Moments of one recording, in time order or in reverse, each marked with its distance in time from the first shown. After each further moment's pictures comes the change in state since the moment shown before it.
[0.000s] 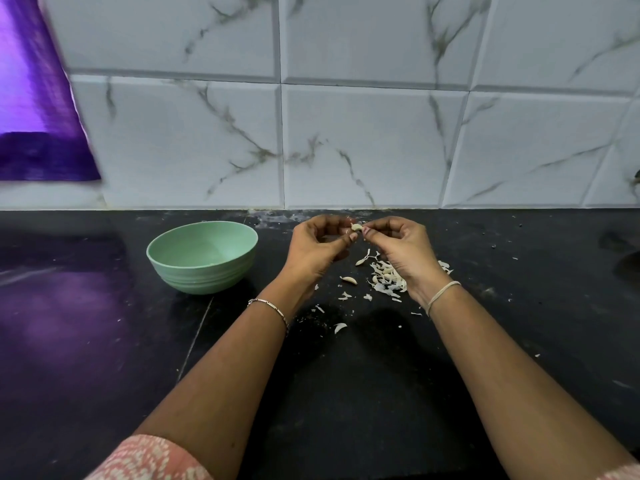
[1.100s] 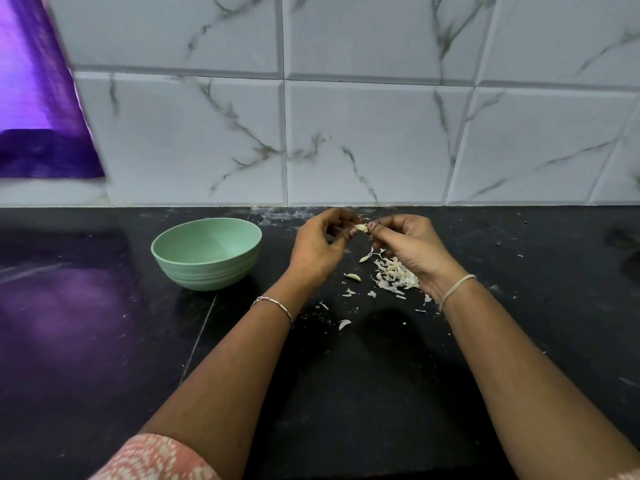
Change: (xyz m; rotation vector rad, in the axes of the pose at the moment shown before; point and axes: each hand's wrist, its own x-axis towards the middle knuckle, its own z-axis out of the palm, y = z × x) left_hand 0.006 -0.004 -0.003 0.508 0.038 0.281; right_hand -0.001 -0.009 -0.006 -0.090 -0.090 0.036
